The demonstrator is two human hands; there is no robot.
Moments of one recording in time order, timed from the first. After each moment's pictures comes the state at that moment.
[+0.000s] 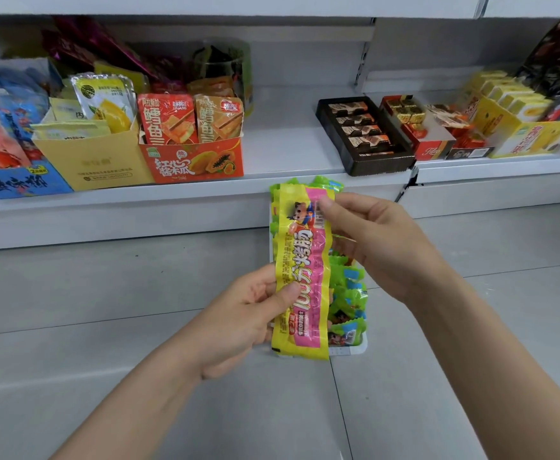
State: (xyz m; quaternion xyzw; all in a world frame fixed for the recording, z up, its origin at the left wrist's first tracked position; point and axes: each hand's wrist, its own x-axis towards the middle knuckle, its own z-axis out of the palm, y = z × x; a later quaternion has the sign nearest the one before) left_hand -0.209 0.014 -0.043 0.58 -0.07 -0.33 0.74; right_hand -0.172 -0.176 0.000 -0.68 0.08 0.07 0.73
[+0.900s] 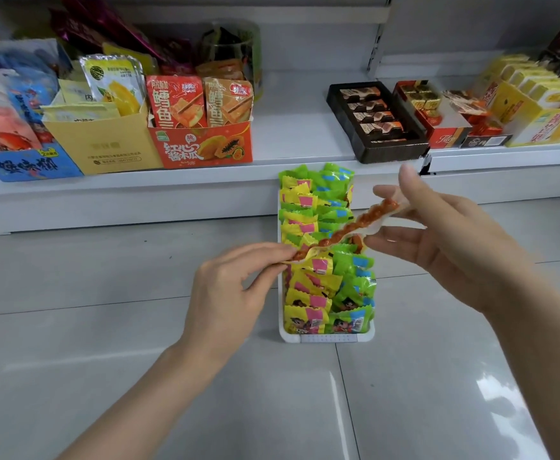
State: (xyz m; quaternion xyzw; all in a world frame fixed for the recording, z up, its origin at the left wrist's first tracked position) left_hand -0.209 0.027 -0.062 0.84 -0.18 0.17 0.48; right_hand -0.200 -0.216 0.017 -0.69 0.07 0.08 0.72
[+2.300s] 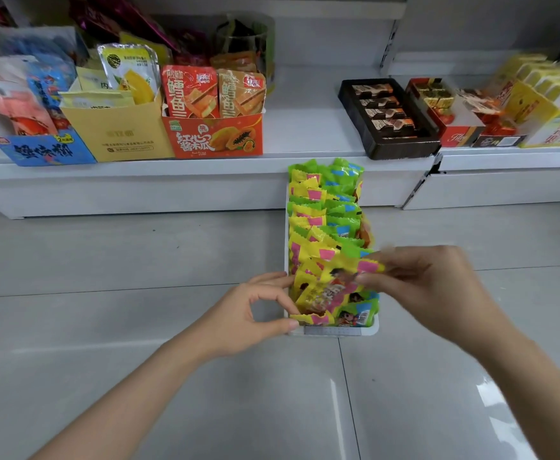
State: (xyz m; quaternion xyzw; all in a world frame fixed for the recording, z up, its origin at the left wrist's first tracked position) left_hand -0.218 0.046 -0.107 0.80 -0.18 -0.20 0.54; right_hand -0.235 -0.211 -0.023 -0.88 -0.05 -0.01 0.47
